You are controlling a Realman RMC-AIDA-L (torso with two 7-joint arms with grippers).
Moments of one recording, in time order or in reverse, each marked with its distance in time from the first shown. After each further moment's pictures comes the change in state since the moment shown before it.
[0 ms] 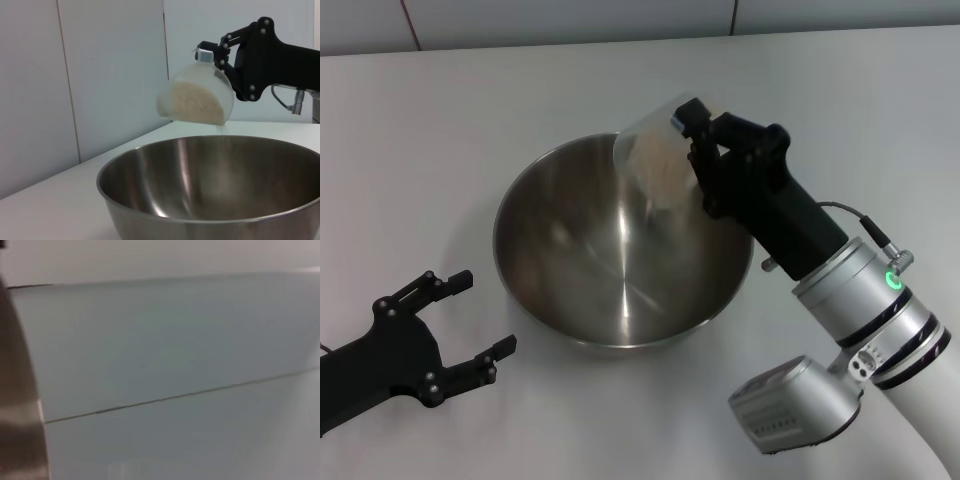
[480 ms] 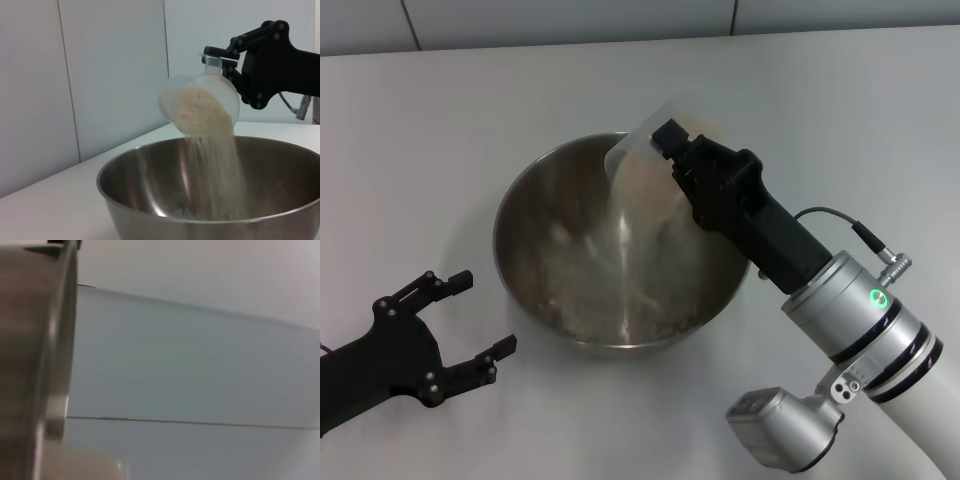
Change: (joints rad) left arm 0.000 0.000 0.001 0.000 0.000 0.000 -0.007; right arm -0.003 0.000 -0.013 0.004 -0.049 0.009 -0.203
